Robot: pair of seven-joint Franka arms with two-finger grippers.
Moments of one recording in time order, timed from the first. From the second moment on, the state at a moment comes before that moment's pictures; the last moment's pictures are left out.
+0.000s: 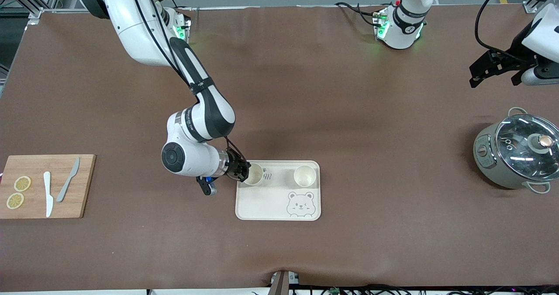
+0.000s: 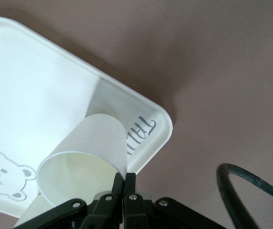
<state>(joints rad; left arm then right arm) 0.13 -0.11 -0.23 -1.64 0.01 1.58 -0.12 0.51 0.80 -0.08 -1.36 0.55 2.09 1.17</state>
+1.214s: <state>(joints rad) 0.16 -0.11 -0.22 -1.63 0.01 1.58 -0.11 0.38 0.76 -0.11 -1.10 0.39 1.60 1.03</state>
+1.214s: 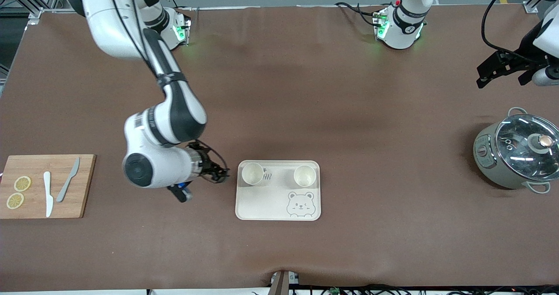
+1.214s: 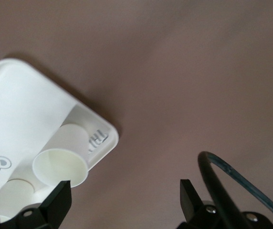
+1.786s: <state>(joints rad) 0.16 -0.10 -0.22 -1.64 0.01 1.58 -0.11 0.24 0.45 -0.11 -1.22 0.17 1.54 0.74</state>
